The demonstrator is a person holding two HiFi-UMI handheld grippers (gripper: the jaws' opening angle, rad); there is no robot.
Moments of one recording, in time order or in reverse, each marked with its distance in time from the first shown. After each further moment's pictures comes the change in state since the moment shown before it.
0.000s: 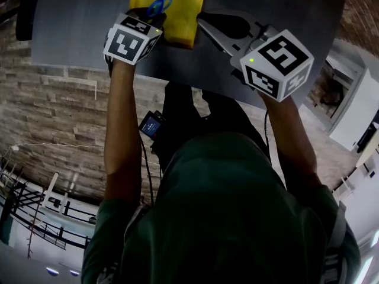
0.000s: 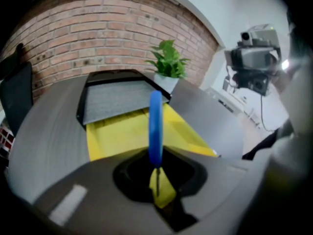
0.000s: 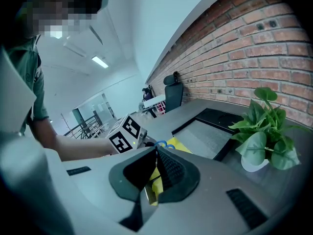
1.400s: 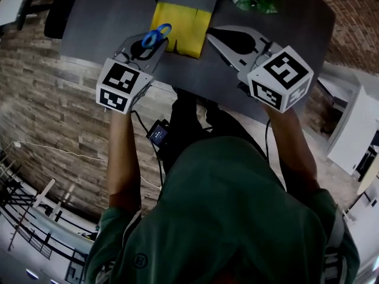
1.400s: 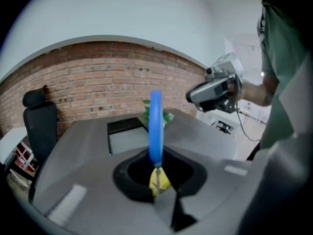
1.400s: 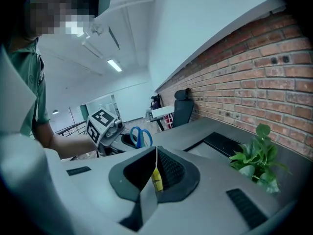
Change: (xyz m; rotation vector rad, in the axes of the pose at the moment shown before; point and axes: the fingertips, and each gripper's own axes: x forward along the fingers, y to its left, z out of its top) left arm -0.163 -0.056 0.048 0.088 -0.342 0.140; right arm -0.049 0.058 0.057 -0.148 -0.102 0.036
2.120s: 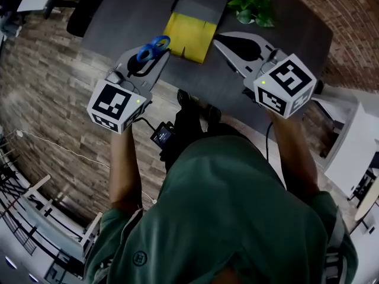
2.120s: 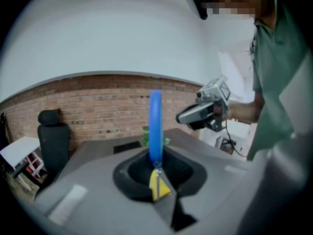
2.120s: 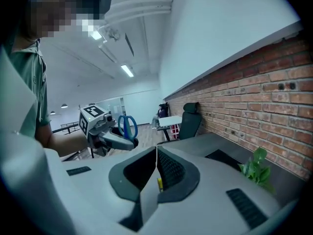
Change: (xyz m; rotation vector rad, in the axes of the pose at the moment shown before) left arm -0.097 -0.049 0.072 0.025 -0.210 0.113; right arm -0.050 0.044 0.044 -0.122 -0.093 0.056
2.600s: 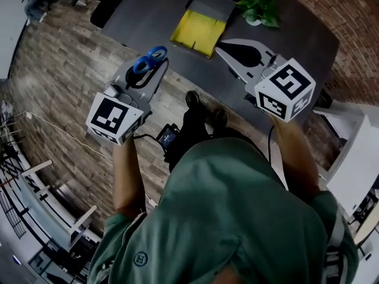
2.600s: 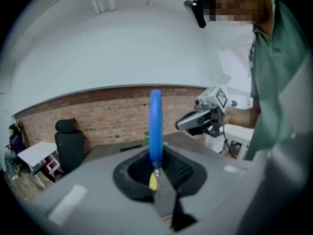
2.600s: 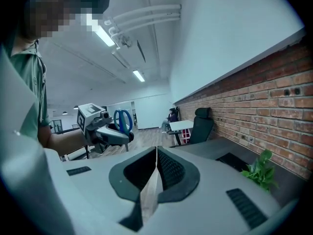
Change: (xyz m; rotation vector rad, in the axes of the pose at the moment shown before) left arm -0.077 -0.074 0.025 0.022 -0.033 0.141; right arm -0.049 0.069 0.002 -0.045 -0.057 0.110
